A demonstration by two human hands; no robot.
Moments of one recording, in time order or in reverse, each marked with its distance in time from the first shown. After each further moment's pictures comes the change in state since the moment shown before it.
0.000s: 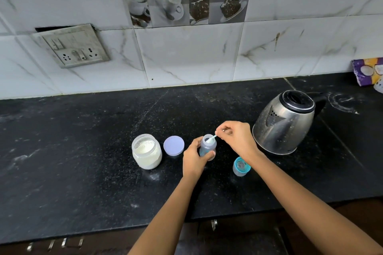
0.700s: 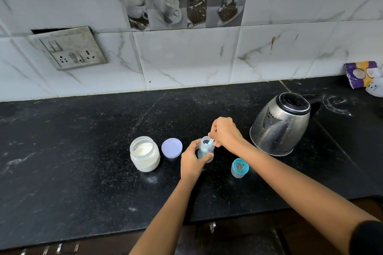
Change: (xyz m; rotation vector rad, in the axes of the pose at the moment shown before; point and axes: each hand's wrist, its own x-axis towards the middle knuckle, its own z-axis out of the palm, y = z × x) left_hand 0.002 -0.004 -0.001 -0.023 -0.015 0.010; right_hand 0.032 -0.032 0.019 -0.422 -0.191 0.241
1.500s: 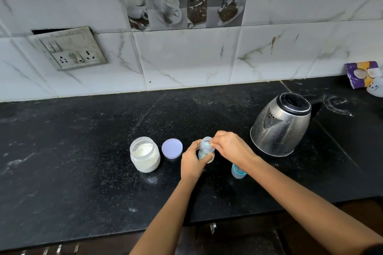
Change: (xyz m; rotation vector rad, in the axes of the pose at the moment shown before) left_hand 0.001 -0.003 0.000 0.044 -0.016 0.046; right_hand -0.023 0.046 0.015 -0.193 0.072 -0.556
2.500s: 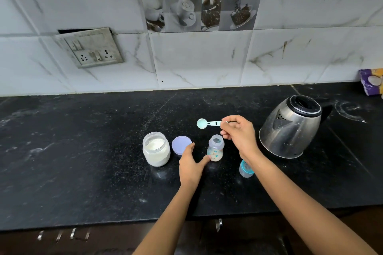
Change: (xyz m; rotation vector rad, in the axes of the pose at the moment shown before) left_hand -0.033 0.003 -0.024 0.003 0.166 -0.175; right_hand 0.004 -0.030 -0.012 1.171 0.446 0.445
